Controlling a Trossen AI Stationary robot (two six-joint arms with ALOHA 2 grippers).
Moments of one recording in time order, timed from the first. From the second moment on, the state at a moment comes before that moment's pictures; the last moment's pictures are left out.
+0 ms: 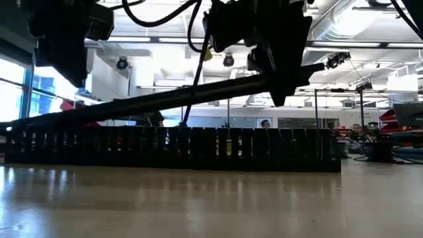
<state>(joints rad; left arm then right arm) -0.35 1.15 0.83 -0.81 -0.18 -1.07 0.24 2.17 1.93 -1.42 -0.11 0.34</state>
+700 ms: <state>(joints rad) -0.43 1.21 0.83 -0.79 -0.24 -1.08 0.24 2.16 1.93 -1.41 -0.13 0.35</state>
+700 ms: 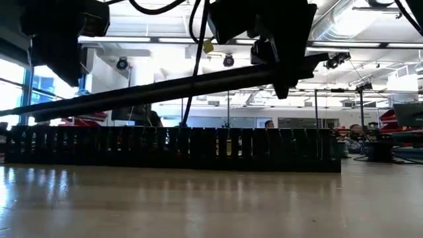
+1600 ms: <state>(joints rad) -0.56 1.26 0.83 -0.74 -0.19 -1.14 0.27 2.16 1.88 -1.38 -0.15 0.38</state>
